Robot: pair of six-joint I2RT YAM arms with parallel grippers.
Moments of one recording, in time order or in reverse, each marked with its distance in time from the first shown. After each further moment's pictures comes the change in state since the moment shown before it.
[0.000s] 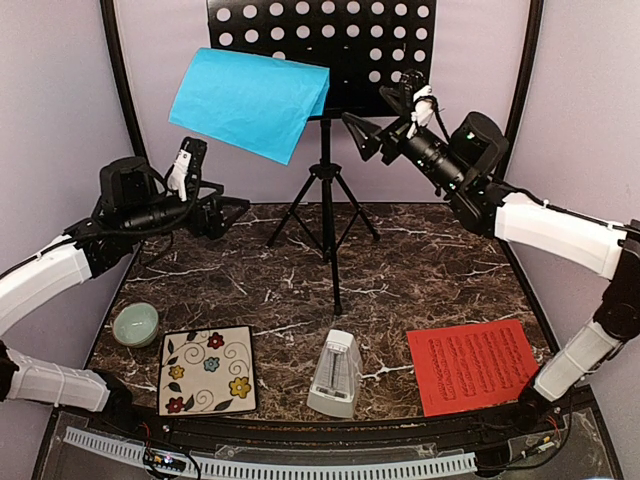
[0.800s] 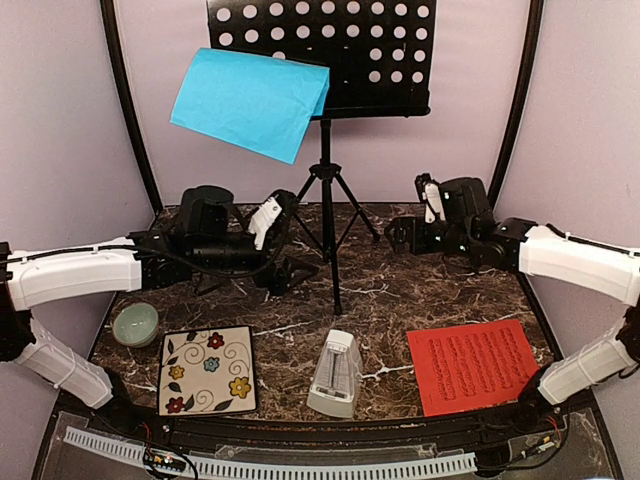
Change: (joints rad) left arm -0.354 0.223 0.000 0.004 -0.135 0.130; right arm -0.021 -0.215 -0.306 -0.798 0.382 0.533
